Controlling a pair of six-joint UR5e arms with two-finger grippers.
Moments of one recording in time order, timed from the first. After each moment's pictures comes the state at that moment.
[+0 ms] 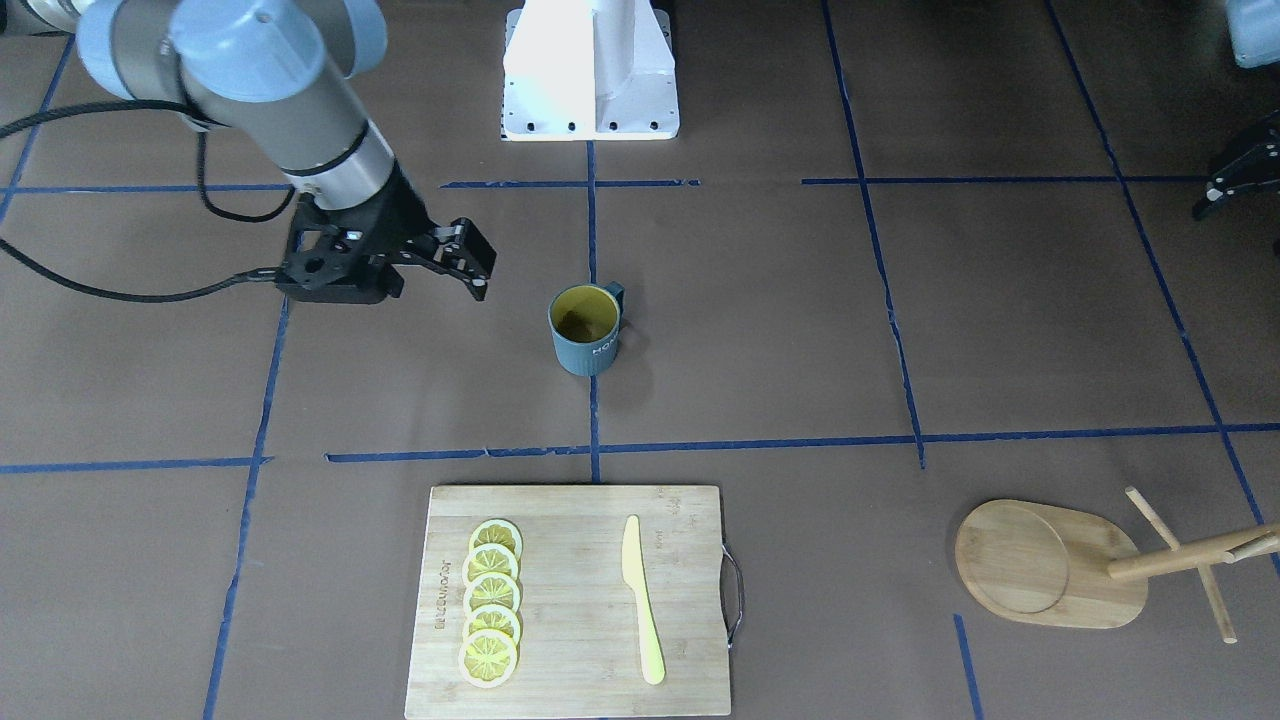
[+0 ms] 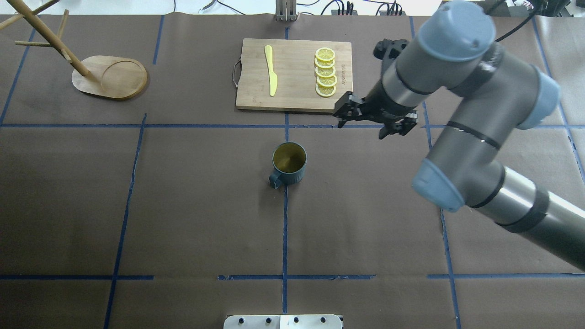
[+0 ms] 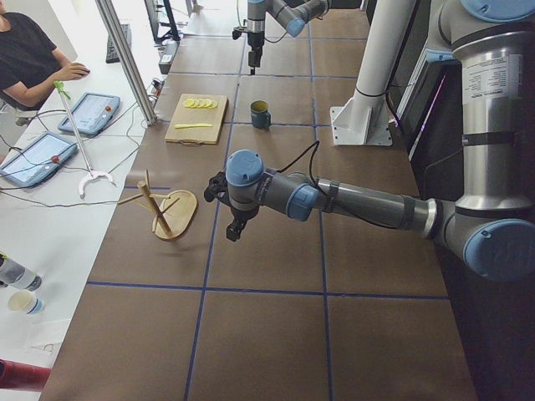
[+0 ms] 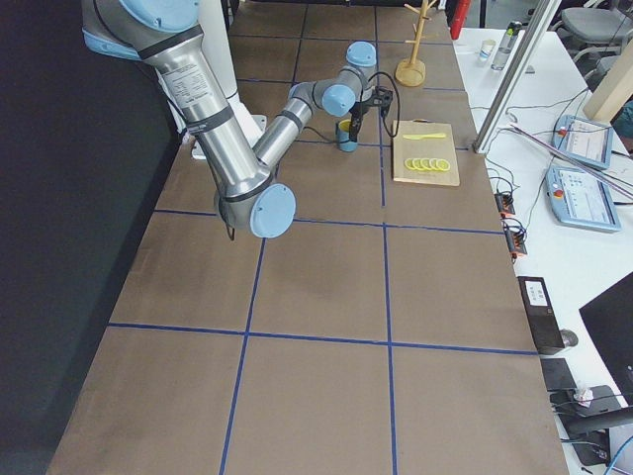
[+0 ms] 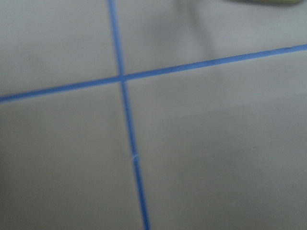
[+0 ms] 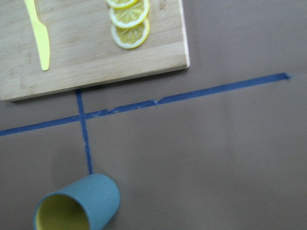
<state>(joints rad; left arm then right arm) -1.34 -1.46 -1.87 -1.87 -2.46 0.02 0.81 -1.07 1.87 -1.54 2.17 1.24</state>
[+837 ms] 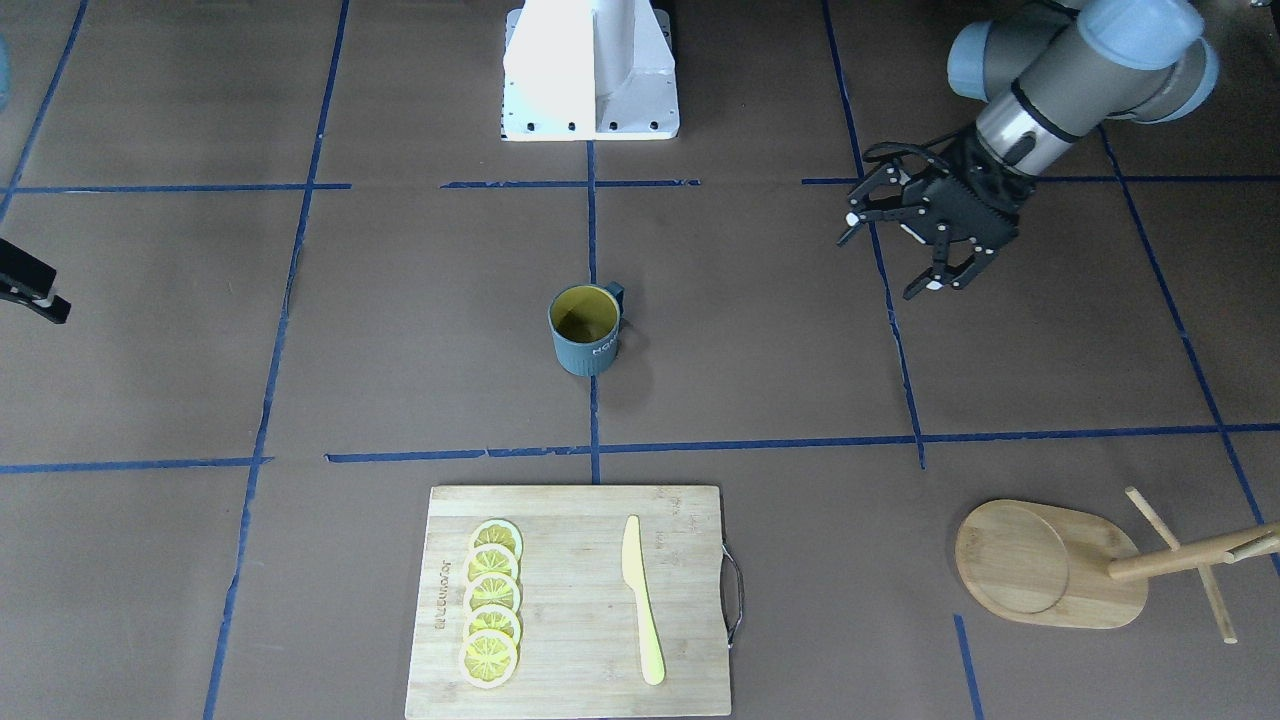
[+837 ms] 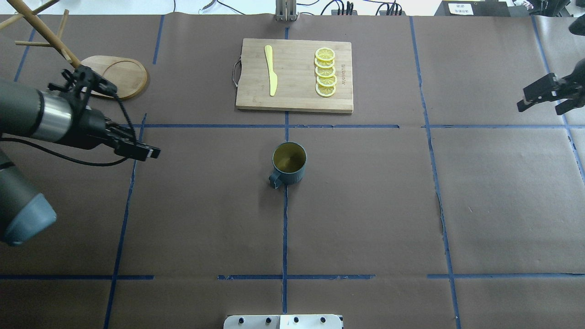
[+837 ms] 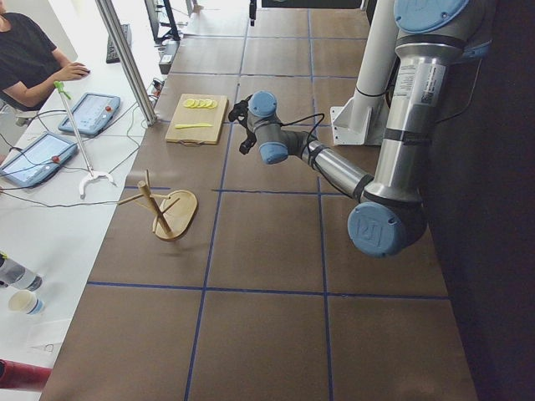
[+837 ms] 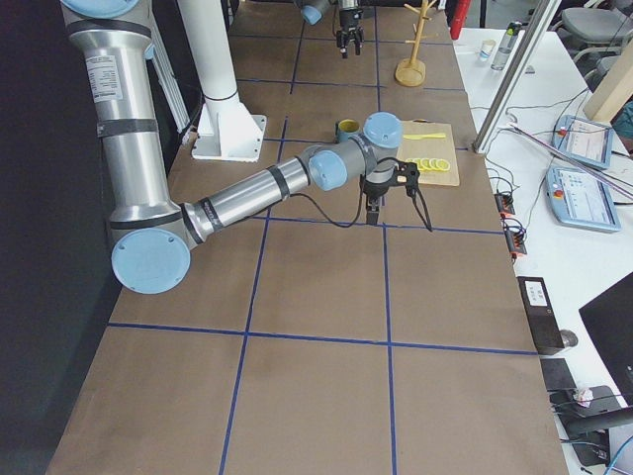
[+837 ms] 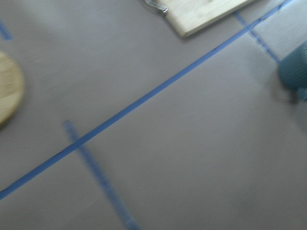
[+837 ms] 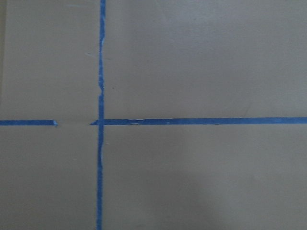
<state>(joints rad) -0.78 -1.78 -1.88 -2.25 -2.10 -0.68 1.27 -1.48 1.85 -1.55 2.39 0.49</state>
